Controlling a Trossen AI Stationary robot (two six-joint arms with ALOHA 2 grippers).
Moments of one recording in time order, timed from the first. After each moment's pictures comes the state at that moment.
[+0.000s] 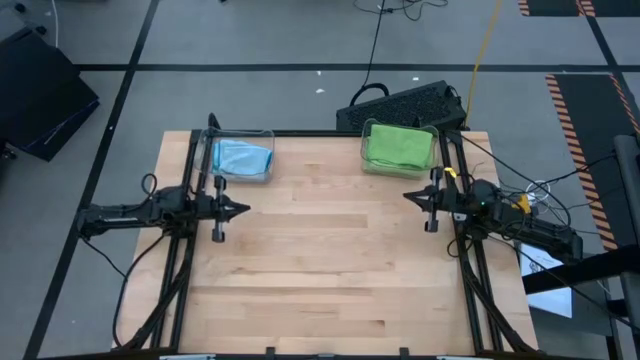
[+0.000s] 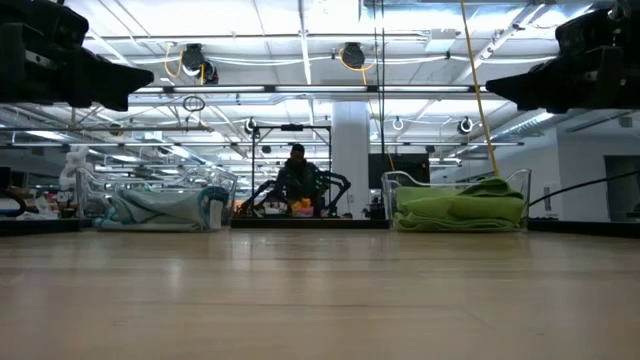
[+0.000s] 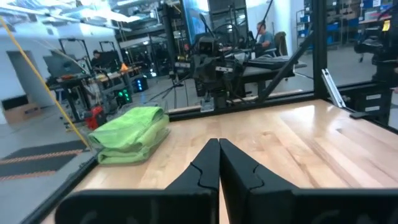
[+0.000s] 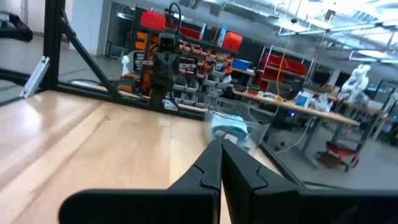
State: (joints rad) left arm 0.06 0.00 0.01 0.05 0.05 0.18; right arm -0.35 0.00 0.02 0.08 -0.24 -0.24
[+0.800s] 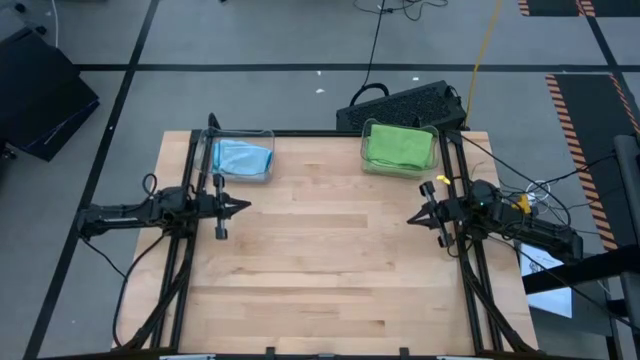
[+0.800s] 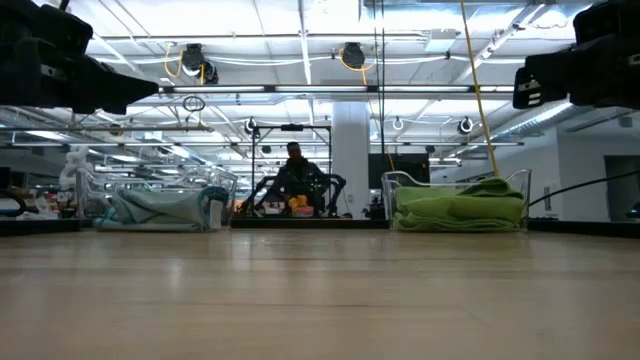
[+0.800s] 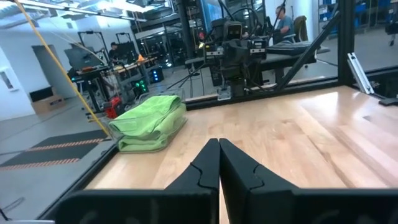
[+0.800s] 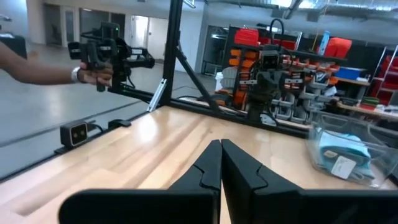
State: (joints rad) left arm 0.06 0.00 0.01 0.01 -0.03 0.21; right arm -0.34 0.01 0.02 0.05 -0.66 -0.11
